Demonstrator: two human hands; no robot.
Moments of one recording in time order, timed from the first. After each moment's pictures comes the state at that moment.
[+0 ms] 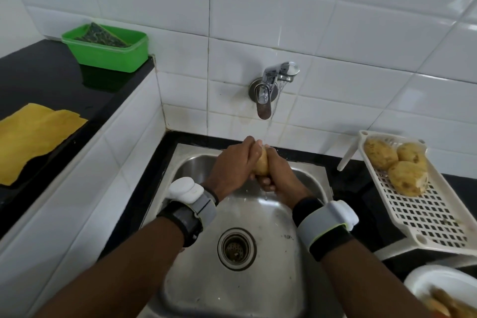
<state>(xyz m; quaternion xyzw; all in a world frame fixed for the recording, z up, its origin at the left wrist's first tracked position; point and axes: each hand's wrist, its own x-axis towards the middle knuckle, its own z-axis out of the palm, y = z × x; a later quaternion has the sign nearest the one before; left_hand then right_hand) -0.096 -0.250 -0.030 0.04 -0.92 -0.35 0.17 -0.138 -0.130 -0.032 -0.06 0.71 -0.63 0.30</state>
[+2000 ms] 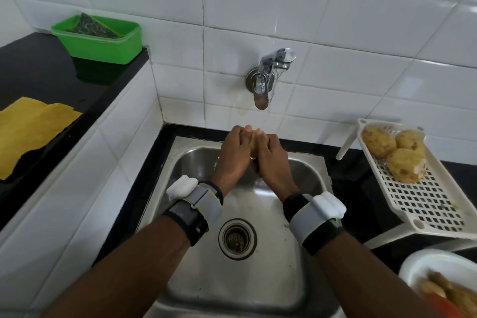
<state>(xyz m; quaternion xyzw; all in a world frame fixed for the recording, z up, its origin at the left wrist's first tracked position) -0.101 -0.235 -0.028 0.20 -0.76 -0.59 0.17 -0.125 -0.143 -0.035 -0.12 0.82 -0.55 0.06</state>
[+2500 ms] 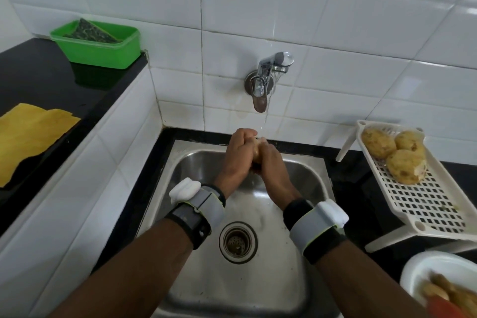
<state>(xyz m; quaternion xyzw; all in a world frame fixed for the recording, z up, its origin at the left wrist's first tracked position) -0.099 -0.228 -0.021 0.16 -0.70 -0.69 0.11 -0.116 -0.144 -0.031 -0.08 0.73 -0.66 0.16</state>
